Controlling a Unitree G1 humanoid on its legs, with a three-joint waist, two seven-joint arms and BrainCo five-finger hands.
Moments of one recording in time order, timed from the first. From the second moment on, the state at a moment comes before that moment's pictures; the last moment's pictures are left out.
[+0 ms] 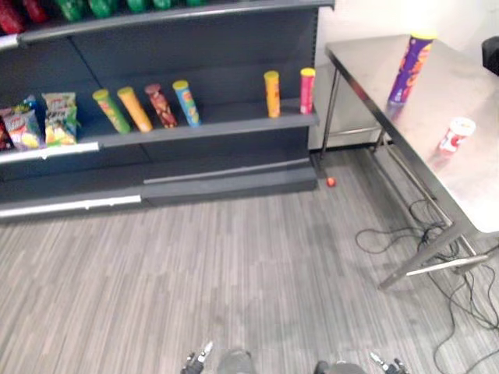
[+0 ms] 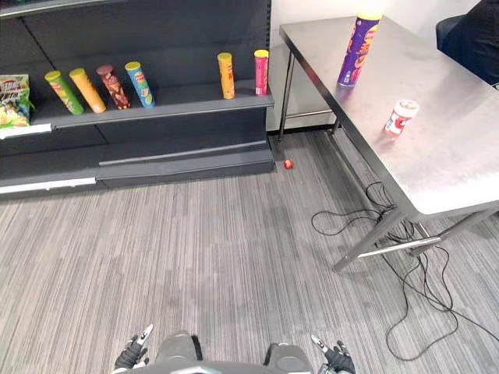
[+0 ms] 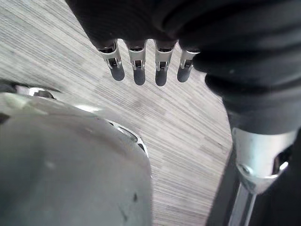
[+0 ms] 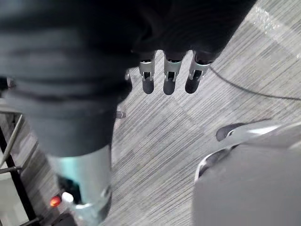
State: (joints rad) left arm 0.13 0.02 0.34 1.09 -0.29 -0.21 -0.05; right arm 0.13 -0.07 -0.33 1.11 0.32 -0.19 0.02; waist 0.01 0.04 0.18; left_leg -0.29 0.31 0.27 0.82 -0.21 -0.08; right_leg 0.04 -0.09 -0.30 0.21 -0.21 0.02
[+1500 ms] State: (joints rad) left arm 0.15 0.06 0.24 1.17 -0.23 -0.19 -0.04; right arm 0.17 -0.07 -0.38 1.15 0.29 -0.18 0.02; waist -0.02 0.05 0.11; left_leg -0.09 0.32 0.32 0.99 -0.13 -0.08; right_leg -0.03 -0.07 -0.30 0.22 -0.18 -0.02
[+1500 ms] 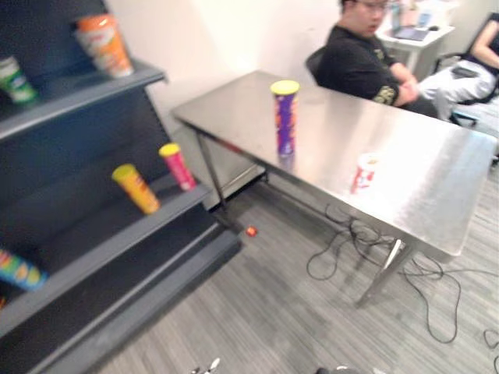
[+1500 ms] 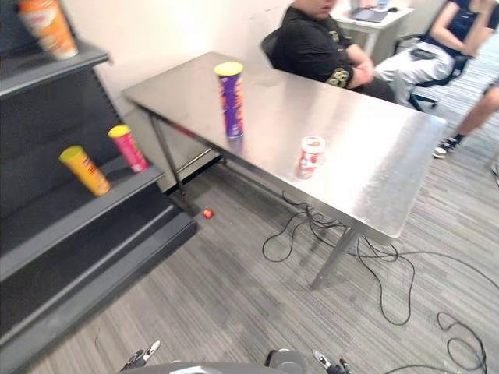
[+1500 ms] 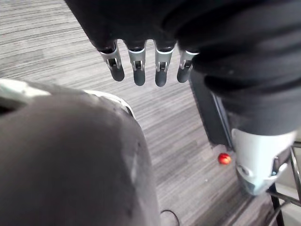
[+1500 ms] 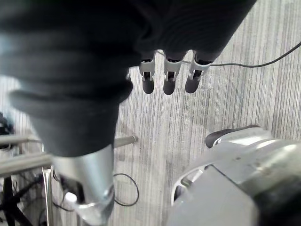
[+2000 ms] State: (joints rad) left arm 0.17 0.08 0.32 1.16 -0.26 -0.22 -0.02; right arm 0.19 -0.02 -0.39 1.16 0.29 -0.19 0.01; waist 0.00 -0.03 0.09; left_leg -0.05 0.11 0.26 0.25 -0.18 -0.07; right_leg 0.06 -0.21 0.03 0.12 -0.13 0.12
